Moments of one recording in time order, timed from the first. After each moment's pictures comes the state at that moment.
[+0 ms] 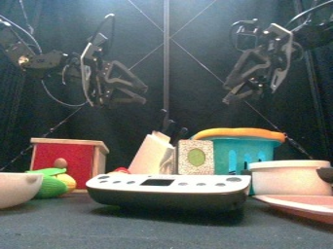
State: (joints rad) left arm 0.13 -0.23 0.99 0.09 -0.65 -0.23; right arm -0.08 -0.56 0.98 -0.28 0.05 0.57
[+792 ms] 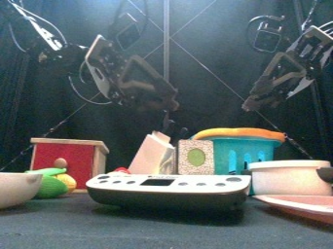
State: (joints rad) left arm 0.02 0.01 0.78 0.30 -0.51 -0.20; right arm 0.00 -0.59 1.09 -0.39 -0.03 0.57
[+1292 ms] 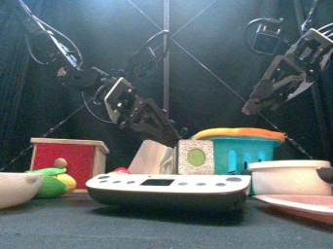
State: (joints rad) left arm 0.08 0.12 0.73 0.27 -0.39 -0.13; right arm 0.00 -0.57 1.09 -0.39 -0.03 0.57
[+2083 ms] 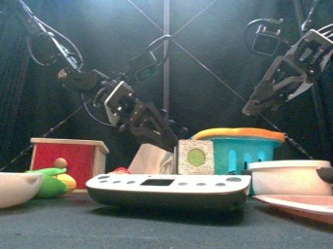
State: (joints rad) left arm 0.08 0.13 0.72 0.25 -0.38 -0.12; right arm 0.00 -0.57 1.10 -0.39 -0.03 0.57
